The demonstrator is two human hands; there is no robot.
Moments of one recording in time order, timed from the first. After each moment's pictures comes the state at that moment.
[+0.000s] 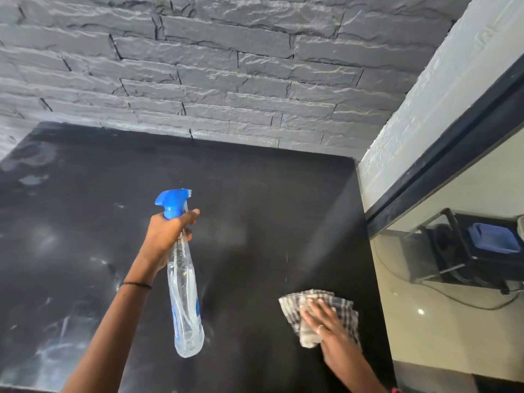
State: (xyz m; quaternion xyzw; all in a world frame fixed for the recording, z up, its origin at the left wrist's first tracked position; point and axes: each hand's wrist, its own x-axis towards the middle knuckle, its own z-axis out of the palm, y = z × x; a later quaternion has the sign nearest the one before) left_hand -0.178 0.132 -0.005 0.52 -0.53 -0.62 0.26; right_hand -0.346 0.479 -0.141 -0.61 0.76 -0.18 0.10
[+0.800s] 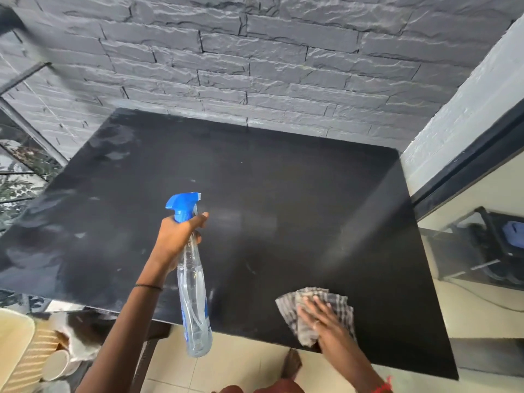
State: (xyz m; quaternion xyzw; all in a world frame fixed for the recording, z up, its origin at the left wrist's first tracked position) left_hand -0.002 0.127 -0.005 0.53 -0.52 -0.61 0.28; right_hand -0.184 0.448 -0.130 -0.63 0.74 -0.16 0.17
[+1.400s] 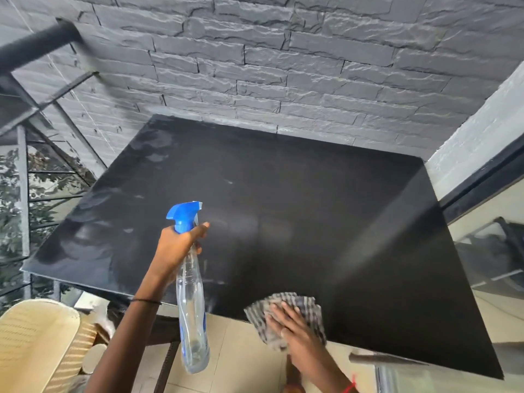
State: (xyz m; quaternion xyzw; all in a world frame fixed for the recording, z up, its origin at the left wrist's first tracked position) left_hand 0.108 0.104 0.001 0.54 -0.54 -0.58 0.29; right_hand -0.050 0.370 -0.140 -0.71 0.66 -0.19 0.15
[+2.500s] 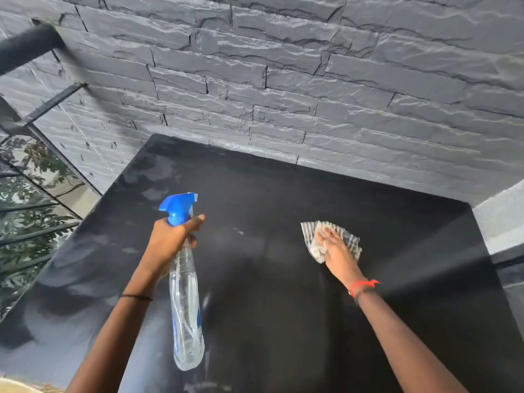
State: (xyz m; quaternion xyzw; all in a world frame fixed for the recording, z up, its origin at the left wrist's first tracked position) left_hand 0.035 -0.082 0.011 0.56 -0.51 -0.58 0.29; right_hand -0.289 0.090 -0.129 -0.55 0.82 -0.14 0.12
